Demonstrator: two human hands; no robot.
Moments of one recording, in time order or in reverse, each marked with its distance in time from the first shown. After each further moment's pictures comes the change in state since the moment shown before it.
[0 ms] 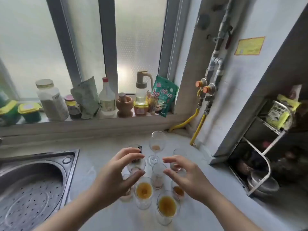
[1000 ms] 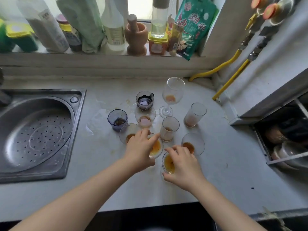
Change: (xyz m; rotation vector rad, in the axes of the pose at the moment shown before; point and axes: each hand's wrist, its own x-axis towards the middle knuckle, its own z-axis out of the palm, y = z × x) left_hand -0.019 -0.059 0.133 0.545 -0.586 -0.463; right_hand -0.029 0.097 0.079 -0.650 -0.451 0.207
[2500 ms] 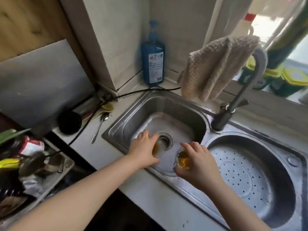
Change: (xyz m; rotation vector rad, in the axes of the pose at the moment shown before) left_hand -0.360 -0.653 -0.064 -0.150 0.130 -0.735; right_hand 0.195 -0.692 0.118 -0.082 0.047 -0.588
